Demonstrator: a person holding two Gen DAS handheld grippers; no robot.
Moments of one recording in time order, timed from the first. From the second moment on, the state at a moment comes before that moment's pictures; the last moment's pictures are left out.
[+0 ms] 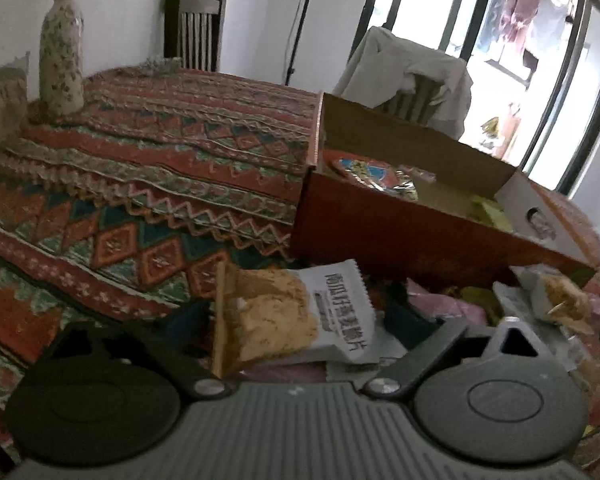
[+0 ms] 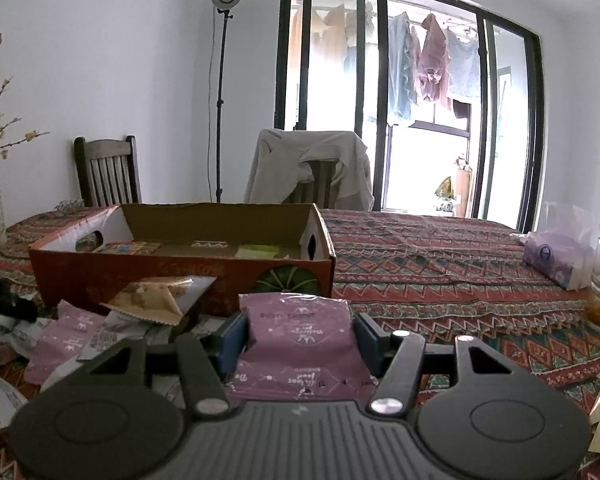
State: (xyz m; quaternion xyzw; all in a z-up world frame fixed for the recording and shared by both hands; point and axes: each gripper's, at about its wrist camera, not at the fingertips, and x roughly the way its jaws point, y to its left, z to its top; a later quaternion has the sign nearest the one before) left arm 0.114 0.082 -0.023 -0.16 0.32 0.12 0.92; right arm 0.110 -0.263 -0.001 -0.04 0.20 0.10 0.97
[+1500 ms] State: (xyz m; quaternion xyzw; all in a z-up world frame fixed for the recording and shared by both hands) left arm 0.127 0.043 0.057 -0.10 0.21 0.04 0.97; right arm 0.127 -0.236 0.053 -0.04 0.13 0.14 0.98
